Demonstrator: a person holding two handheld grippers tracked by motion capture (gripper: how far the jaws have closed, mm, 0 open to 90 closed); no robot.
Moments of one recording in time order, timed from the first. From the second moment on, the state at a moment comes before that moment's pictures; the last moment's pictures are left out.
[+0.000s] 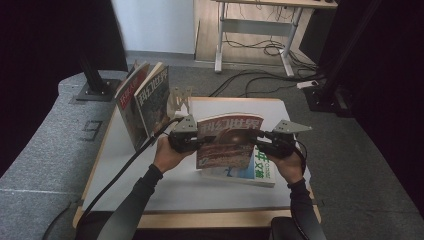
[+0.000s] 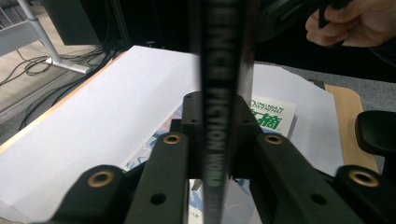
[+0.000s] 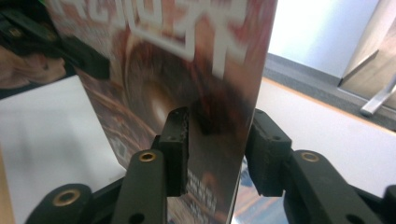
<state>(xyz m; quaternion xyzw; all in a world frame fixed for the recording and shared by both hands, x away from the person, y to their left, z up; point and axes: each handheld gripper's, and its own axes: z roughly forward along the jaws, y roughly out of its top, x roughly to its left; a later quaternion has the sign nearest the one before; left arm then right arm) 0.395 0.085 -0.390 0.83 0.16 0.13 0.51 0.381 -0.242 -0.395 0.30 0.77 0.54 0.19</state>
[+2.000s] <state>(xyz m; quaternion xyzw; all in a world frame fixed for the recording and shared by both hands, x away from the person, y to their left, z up) 0.396 0.106 -0.369 0.84 0.22 0.10 0.49 0.407 -0.261 -0.531 0.41 0.79 0.40 0.20</state>
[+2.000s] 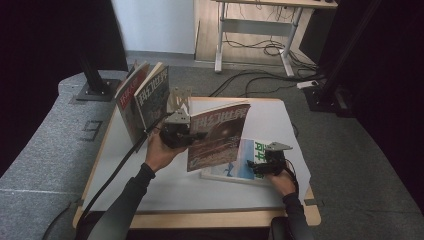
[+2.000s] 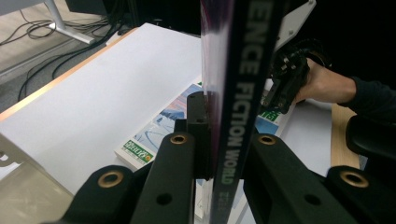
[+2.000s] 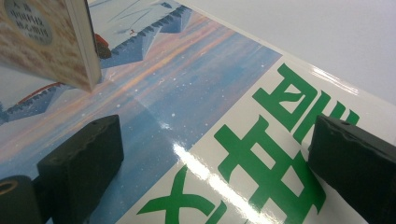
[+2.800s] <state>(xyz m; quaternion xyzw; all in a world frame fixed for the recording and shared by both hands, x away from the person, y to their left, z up) 0.394 0.130 -0.352 0.83 0.25 0.12 0.49 0.407 -0.264 -0.533 0.41 0.79 0.41 0.21</state>
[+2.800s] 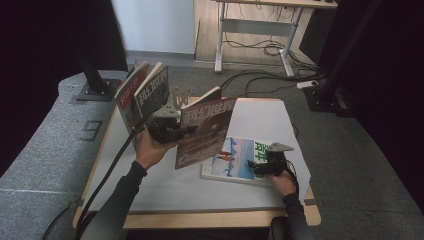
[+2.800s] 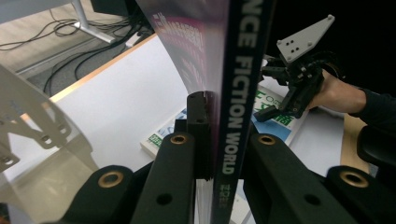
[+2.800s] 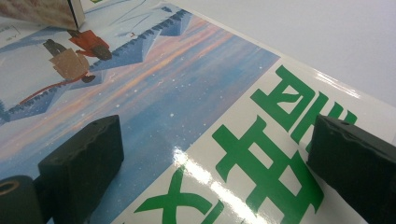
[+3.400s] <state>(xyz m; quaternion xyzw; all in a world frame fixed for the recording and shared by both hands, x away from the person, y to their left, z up) 0.389 0.153 -0.348 0.82 0.27 0.15 0.48 0.406 -0.264 -0.533 0.41 0.79 0.41 0.21</state>
